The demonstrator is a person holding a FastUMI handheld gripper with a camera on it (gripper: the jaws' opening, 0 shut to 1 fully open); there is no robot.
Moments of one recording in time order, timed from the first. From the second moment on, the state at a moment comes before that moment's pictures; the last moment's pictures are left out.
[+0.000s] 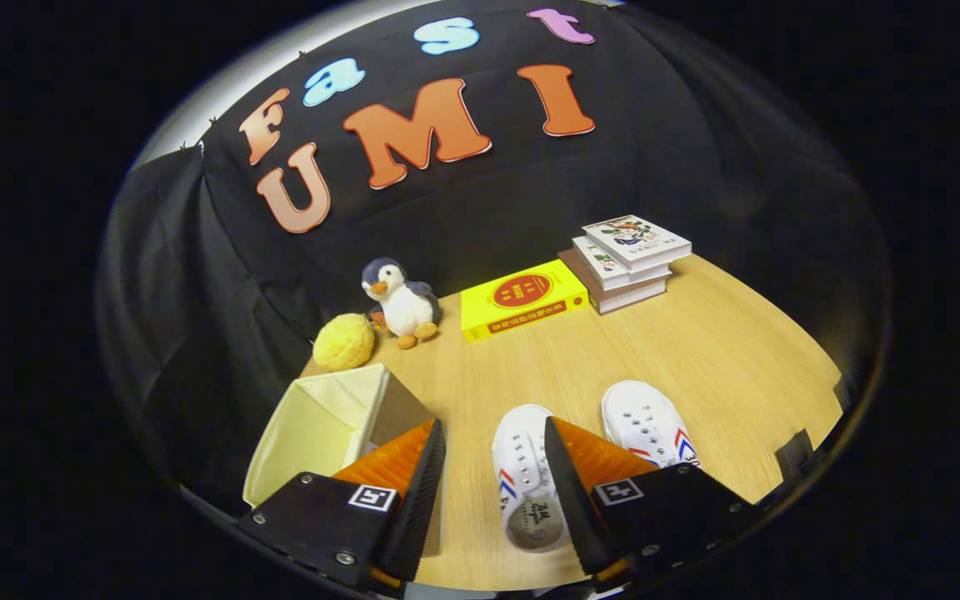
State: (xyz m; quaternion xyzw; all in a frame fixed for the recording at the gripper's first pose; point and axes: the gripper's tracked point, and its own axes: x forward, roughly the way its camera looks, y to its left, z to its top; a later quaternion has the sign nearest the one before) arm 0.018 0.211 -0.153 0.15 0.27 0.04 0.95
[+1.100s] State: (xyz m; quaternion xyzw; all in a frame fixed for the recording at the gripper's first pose) arm 0.007 0.207 -0.316 0.07 0.52 0.10 0.84
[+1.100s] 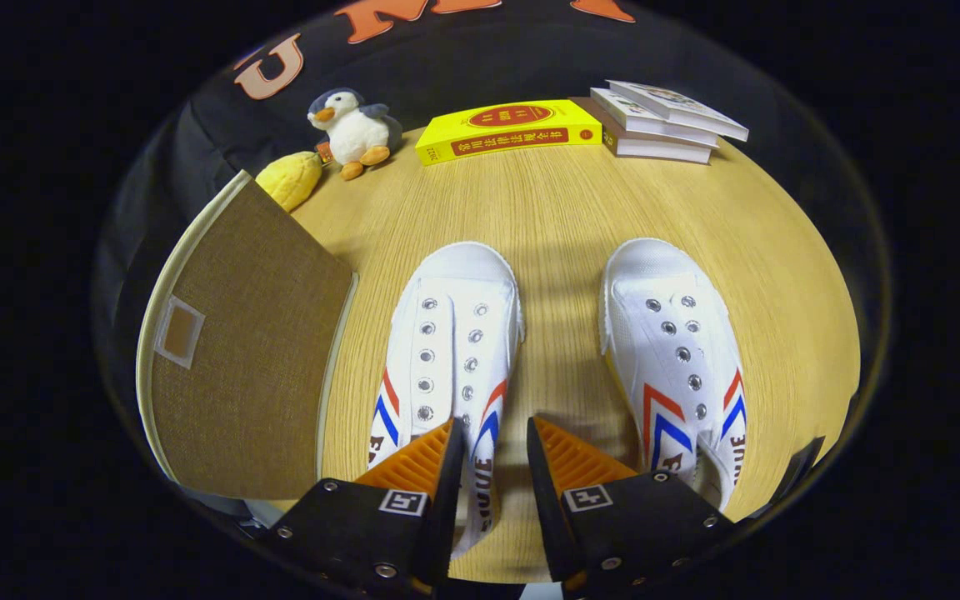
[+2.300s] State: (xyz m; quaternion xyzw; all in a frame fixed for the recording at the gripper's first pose) arm 0.020 0.228 -0.244 0.29 0.41 0.13 0.86
